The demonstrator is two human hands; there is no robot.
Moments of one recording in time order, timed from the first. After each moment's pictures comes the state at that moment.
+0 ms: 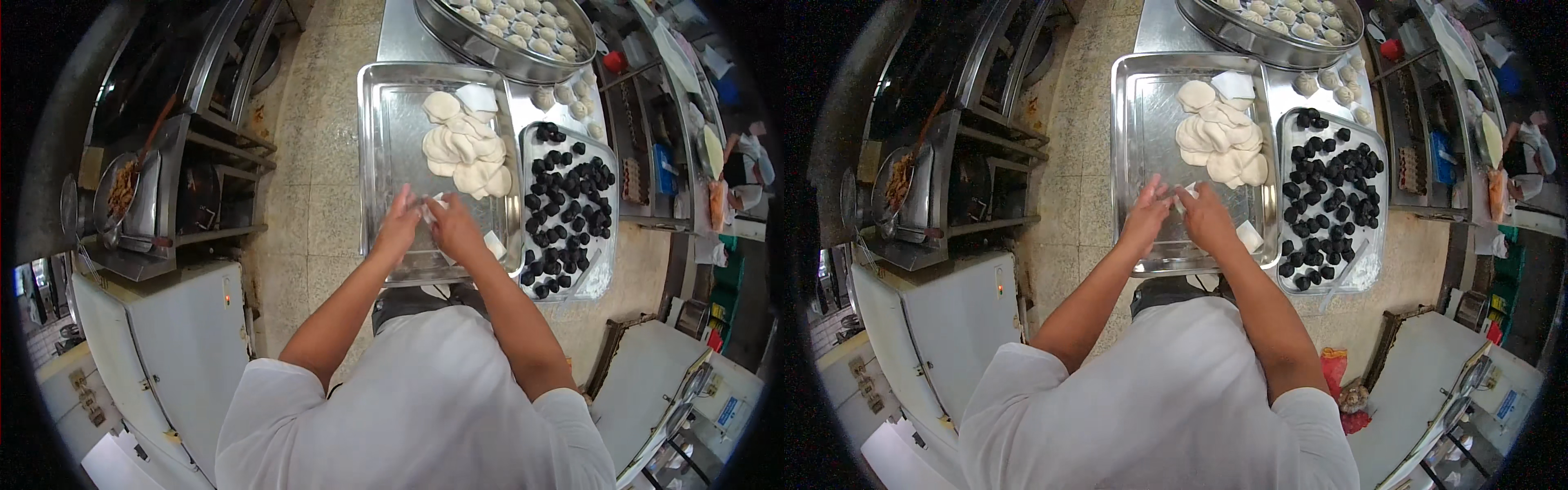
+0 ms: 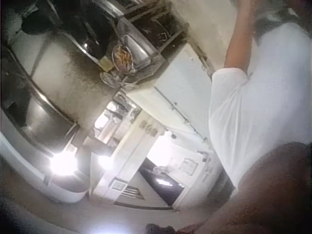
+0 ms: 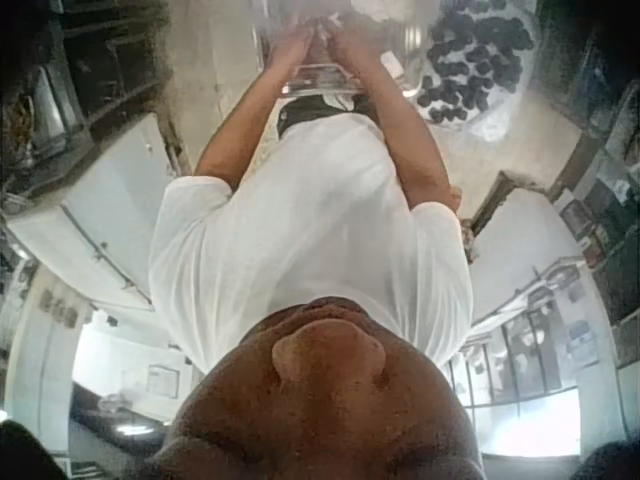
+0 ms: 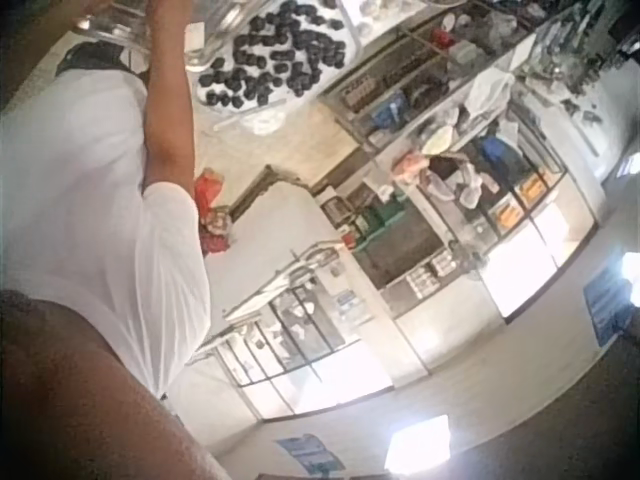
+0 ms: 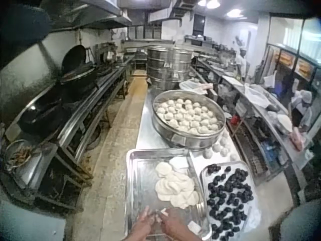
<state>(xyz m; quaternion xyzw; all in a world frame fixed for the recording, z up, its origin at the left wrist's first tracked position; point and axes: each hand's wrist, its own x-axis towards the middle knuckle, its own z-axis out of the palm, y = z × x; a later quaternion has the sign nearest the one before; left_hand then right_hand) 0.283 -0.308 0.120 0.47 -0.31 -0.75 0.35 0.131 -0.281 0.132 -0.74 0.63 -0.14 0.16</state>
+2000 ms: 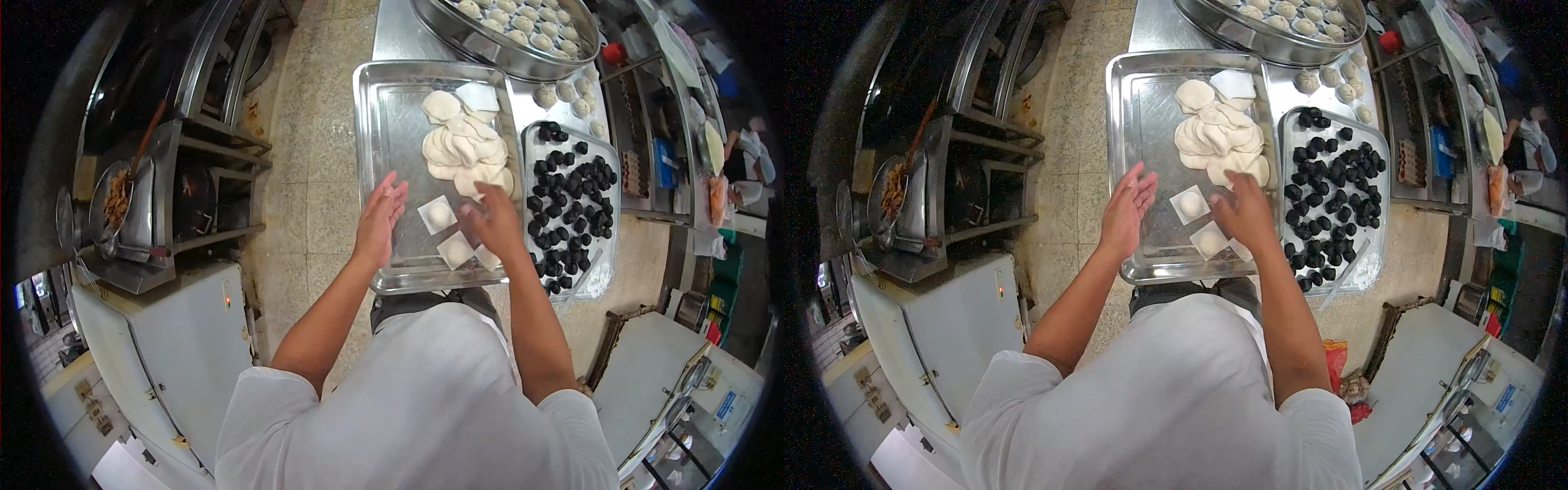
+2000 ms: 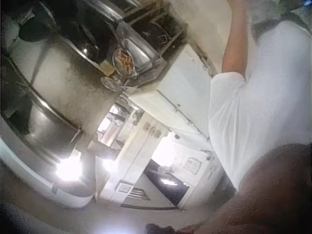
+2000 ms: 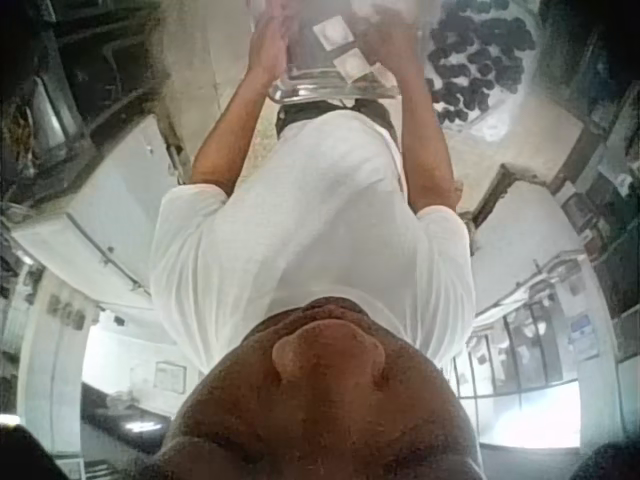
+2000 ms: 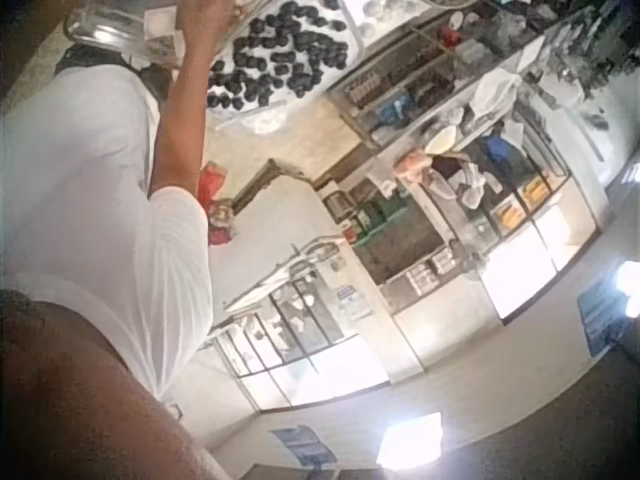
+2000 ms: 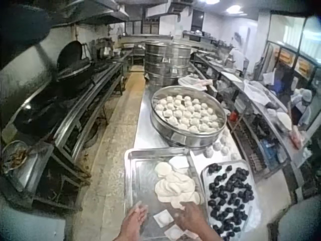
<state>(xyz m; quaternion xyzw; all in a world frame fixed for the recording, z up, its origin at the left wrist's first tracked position) 0.308 -0.335 0.133 0.44 -0.27 -0.75 0.41 0.078 -0.295 0.158 -0.59 0.71 -0.23 0.31</state>
